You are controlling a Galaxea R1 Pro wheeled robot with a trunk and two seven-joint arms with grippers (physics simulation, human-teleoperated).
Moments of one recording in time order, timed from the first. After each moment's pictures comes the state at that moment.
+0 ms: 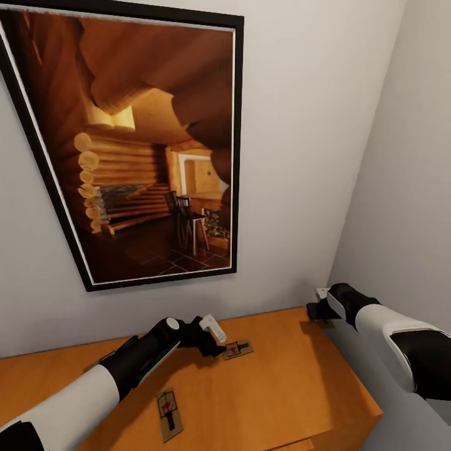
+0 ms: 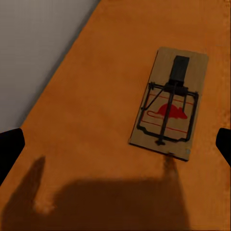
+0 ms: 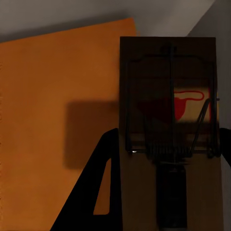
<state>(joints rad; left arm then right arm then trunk) -0.77 0.09 -0.81 -0.85 0.14 0.42 -0.43 -1.16 -0.16 0.18 -0.05 -0.08 0.60 0.16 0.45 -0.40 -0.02</state>
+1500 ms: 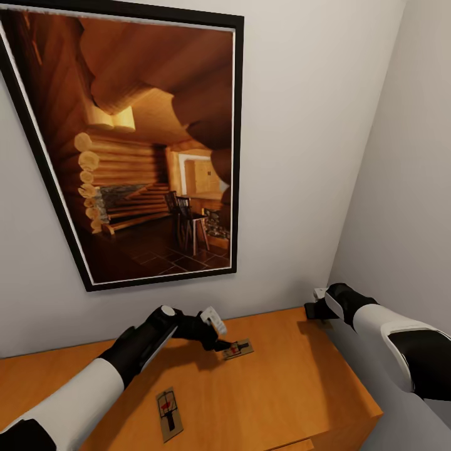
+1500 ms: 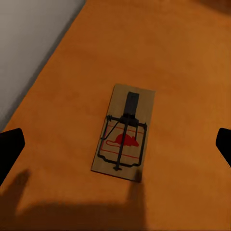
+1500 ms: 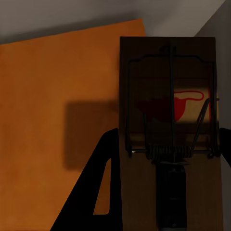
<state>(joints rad) -0.78 0.06 -0.61 -0.84 0.02 0.43 -0.72 -1.16 -0.15 0.18 -0.05 -0.08 0.60 0.16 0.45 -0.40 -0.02</state>
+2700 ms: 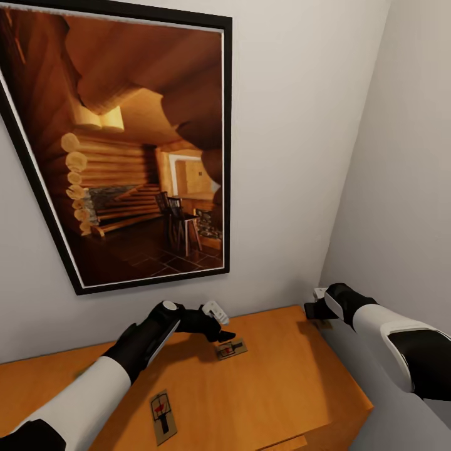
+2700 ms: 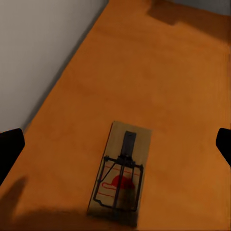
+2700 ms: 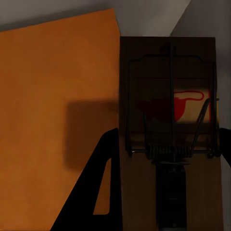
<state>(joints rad) -0.78 0.01 -0.50 -0.84 -0.04 0.43 -0.72 -1.16 -0.15 0.18 -0.05 -0.08 0.60 0.16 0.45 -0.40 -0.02</state>
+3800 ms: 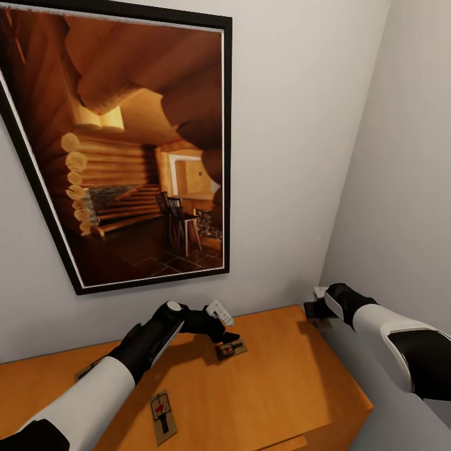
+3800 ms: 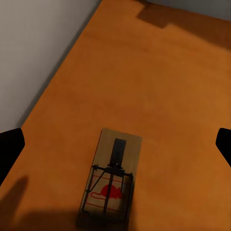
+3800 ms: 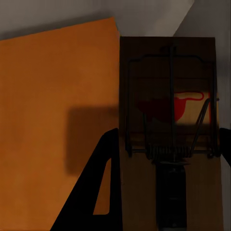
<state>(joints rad) -0.78 -0.01 -0.51 -0.83 -0.04 0.43 -0.72 -1.16 -0.15 0.18 -0.05 -0.08 0.57 0.16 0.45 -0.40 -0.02</state>
